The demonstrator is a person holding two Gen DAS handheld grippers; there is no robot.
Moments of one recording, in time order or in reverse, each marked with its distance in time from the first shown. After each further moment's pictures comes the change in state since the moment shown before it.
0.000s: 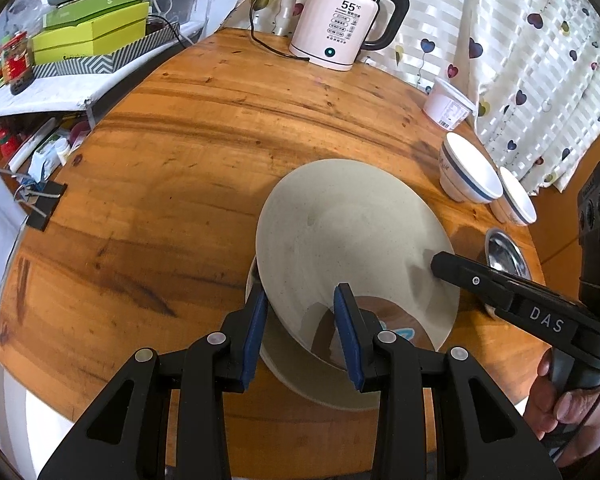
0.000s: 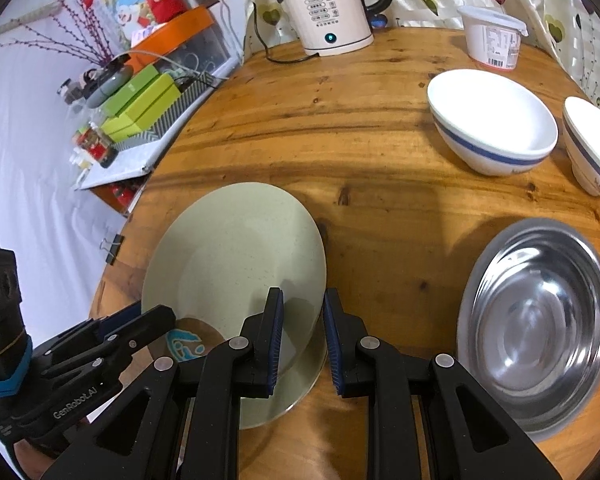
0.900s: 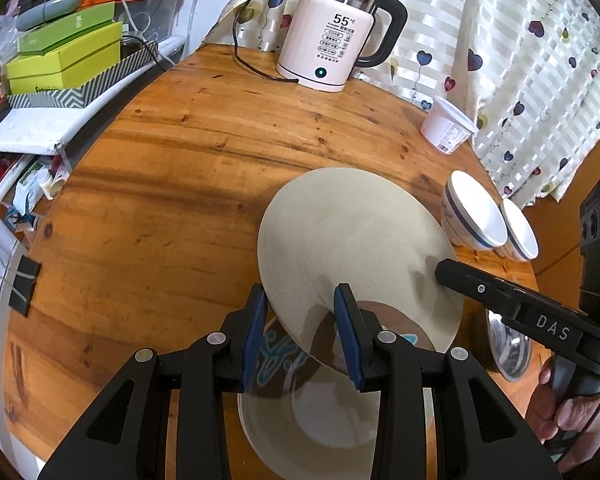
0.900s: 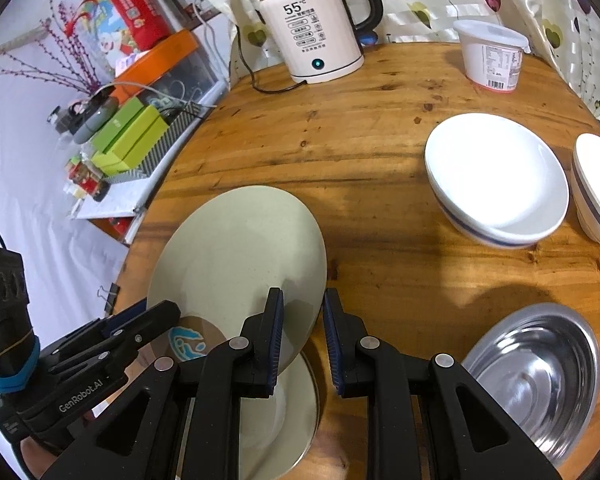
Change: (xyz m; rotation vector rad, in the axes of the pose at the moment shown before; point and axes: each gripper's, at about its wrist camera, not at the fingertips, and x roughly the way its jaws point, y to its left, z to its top) left arm 0.022 -0.002 0.062 0.028 -0.019 -0.031; right arm 0.004 -0.012 0.052 0.041 -0.044 0.000
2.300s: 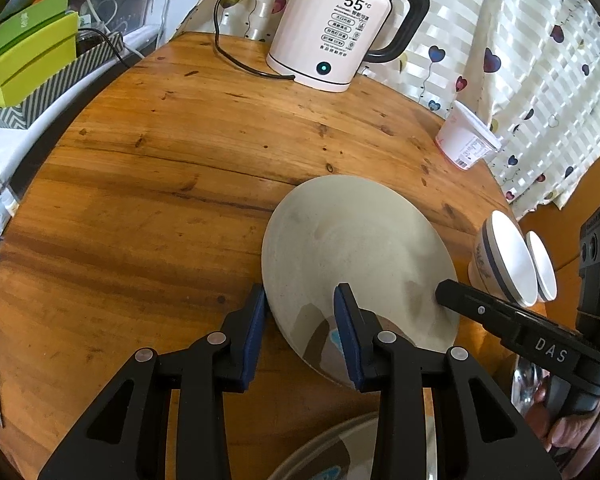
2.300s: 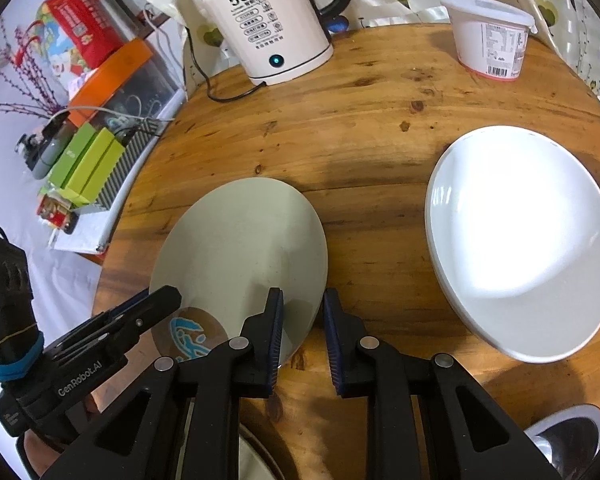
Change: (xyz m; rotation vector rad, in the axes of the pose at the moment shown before) left arm 0.071 0.013 0.067 0.011 0.044 -0.053; right arm 0.053 -0.029 0.052 0.094 0.018 -0.041
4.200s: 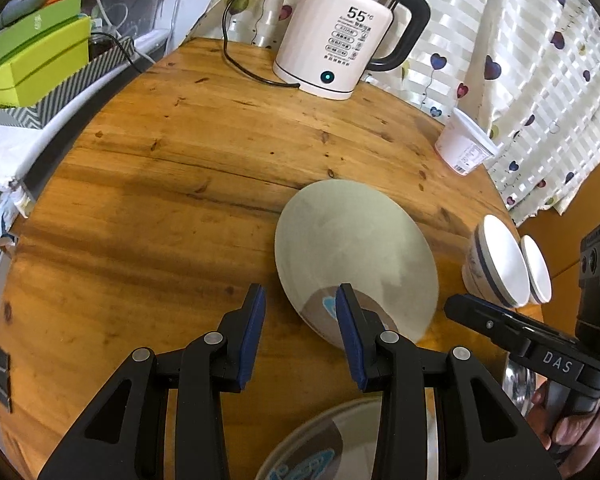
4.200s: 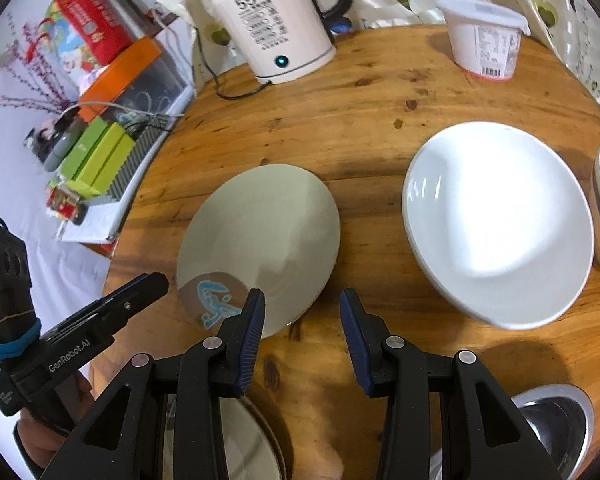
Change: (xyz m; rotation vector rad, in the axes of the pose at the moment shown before) left arm -0.012 -0.001 0.000 -0.021 -0.007 0.009; right arm -0.012 -0.008 -0.006 0.005 0.024 0.016
